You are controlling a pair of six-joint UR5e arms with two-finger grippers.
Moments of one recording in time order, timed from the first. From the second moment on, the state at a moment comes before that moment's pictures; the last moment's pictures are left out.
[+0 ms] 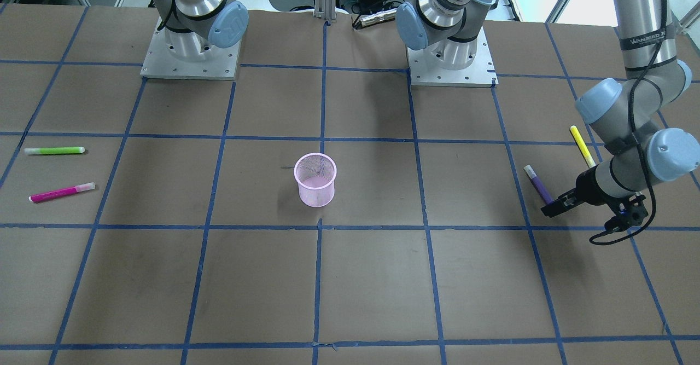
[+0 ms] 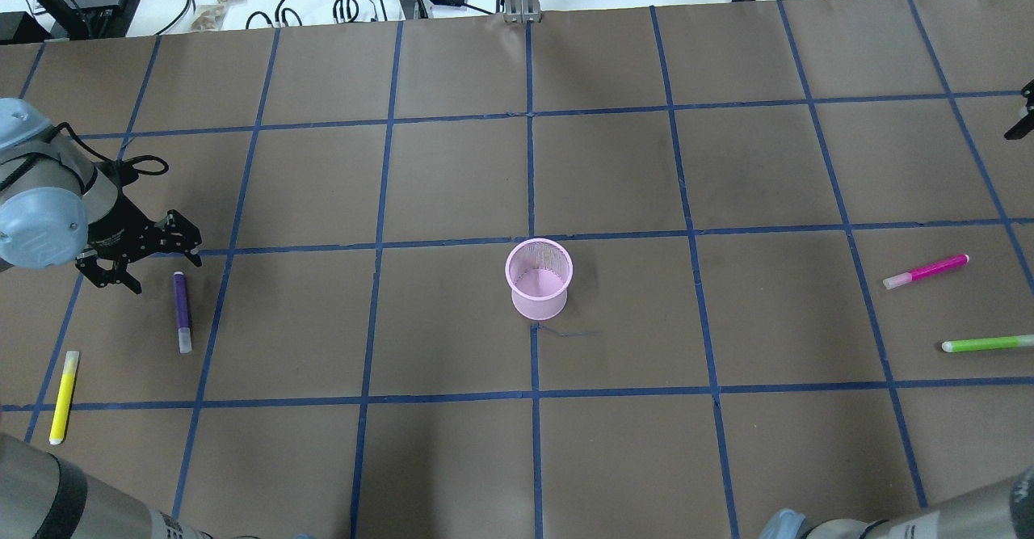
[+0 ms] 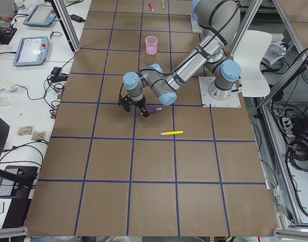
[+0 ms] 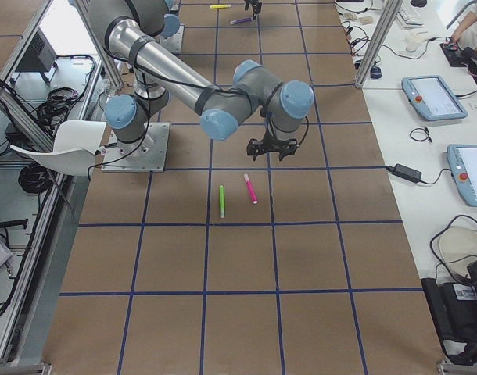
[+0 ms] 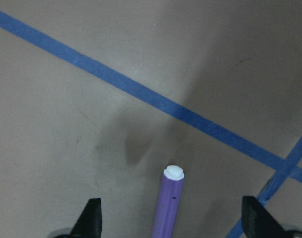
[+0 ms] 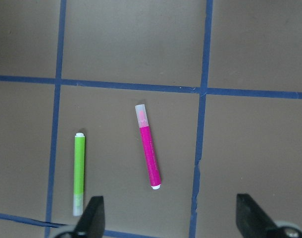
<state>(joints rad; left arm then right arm) -1.02 -1.98 -1.88 -1.01 1.64 0.06 0.90 -1.27 1.51 -1.60 -1.51 -2.40</state>
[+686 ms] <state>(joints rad) -1.02 -2.01 -1.88 -1.01 1.64 0.06 0.79 -1.07 1.56 -1.60 -1.43 -2.68</state>
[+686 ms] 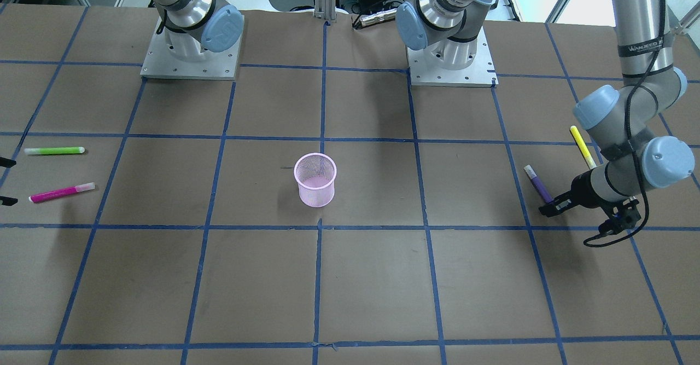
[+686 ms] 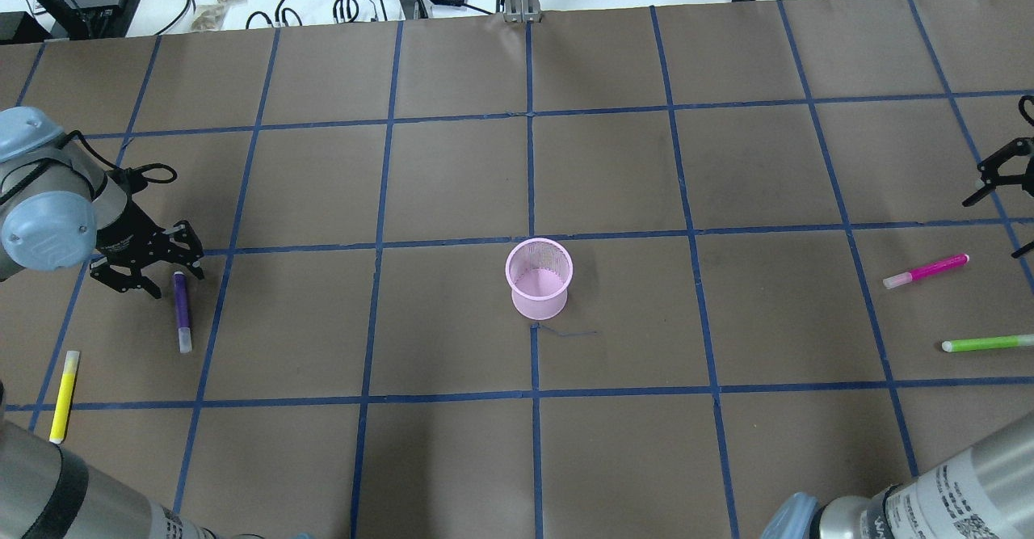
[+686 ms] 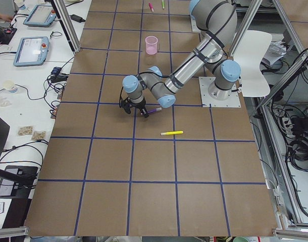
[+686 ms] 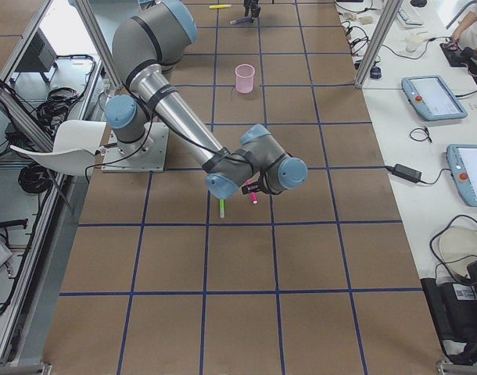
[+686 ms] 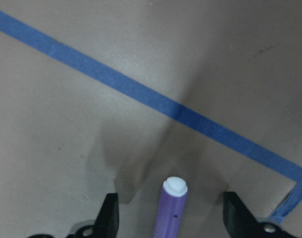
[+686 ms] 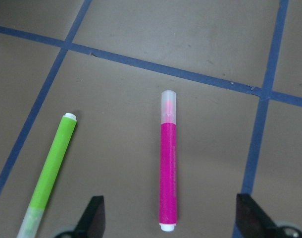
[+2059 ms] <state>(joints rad) -1.08 -1.95 -1.67 -1.12 1.64 0.06 0.71 -1.07 1.74 -1.84 -1.34 -2.74</state>
